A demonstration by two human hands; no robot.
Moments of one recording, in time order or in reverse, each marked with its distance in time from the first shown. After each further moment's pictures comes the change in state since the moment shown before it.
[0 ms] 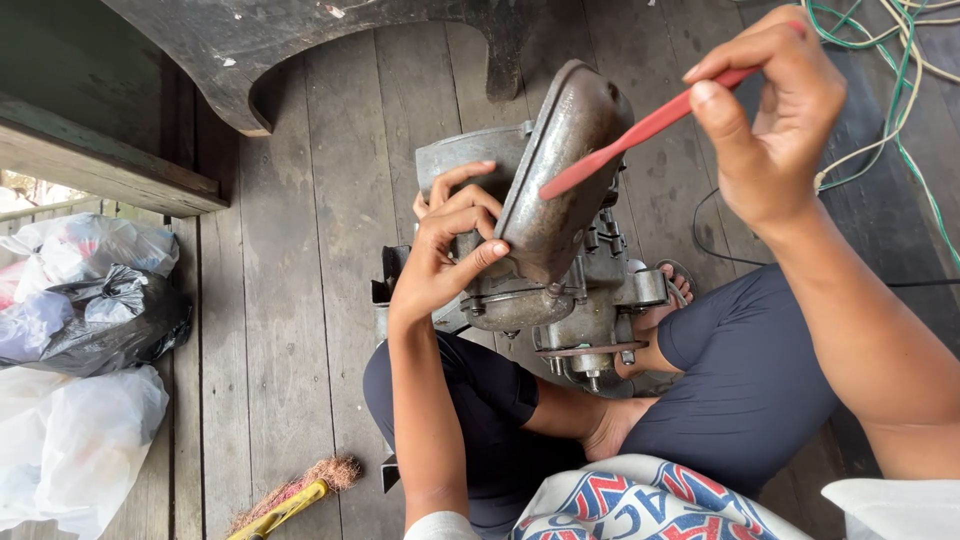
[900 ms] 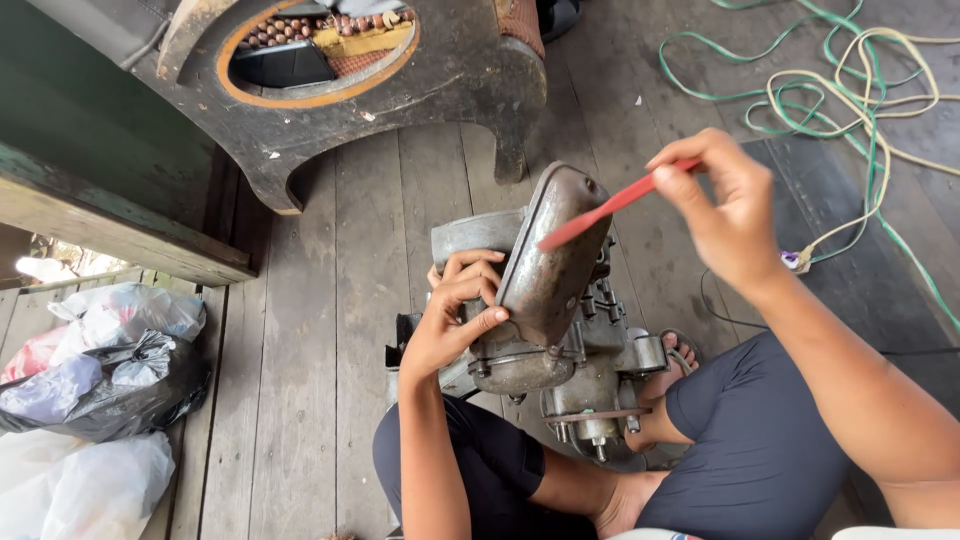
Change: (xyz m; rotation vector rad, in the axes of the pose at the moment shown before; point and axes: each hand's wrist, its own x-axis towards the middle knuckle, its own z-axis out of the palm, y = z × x) left_hand -0.002 -0.026 -0.004 -0.042 -0.030 0.086; right_hand 0.004 0.010 -0.001 0.110 0.004 0.237
